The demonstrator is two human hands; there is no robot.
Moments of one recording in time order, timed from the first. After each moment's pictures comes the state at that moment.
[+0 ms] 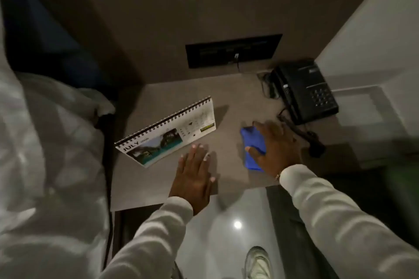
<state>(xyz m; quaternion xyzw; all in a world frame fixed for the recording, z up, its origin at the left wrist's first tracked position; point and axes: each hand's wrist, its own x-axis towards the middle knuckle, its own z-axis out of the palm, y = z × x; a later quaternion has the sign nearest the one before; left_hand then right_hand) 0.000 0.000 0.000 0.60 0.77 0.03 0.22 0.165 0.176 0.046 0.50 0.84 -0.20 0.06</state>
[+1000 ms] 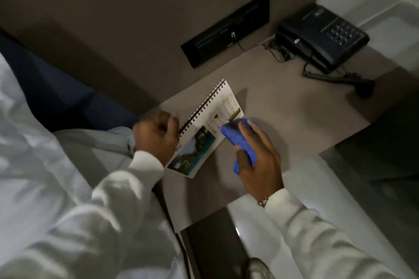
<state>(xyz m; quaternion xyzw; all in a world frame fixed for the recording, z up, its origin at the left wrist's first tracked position) -0.149 0.038 0.111 0.53 0.79 0.28 0.08 0.056 0.028 0.023 0.51 0.65 -0.41 -0.38</state>
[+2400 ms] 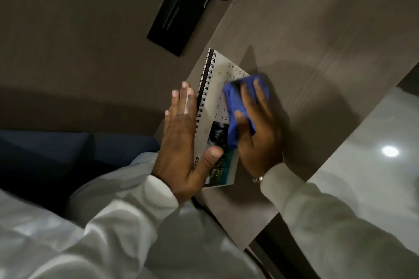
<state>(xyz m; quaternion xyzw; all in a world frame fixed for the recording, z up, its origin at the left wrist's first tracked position) -0.166 0.054 0.096 0.81 0.56 0.03 0.18 -0.047 0.054 -0.024 0.60 0.46 -0.39 -0.53</state>
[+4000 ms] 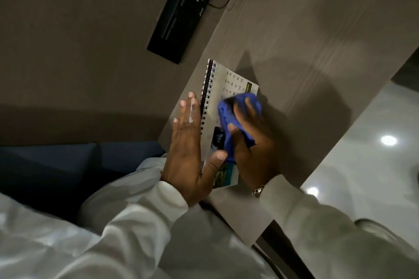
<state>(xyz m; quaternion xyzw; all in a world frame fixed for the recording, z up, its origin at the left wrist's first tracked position) -0.167 0.055 0.095 0.80 0.56 0.03 0.20 -0.055 0.037 0.000 0.60 0.40 -0.45 -0.54</state>
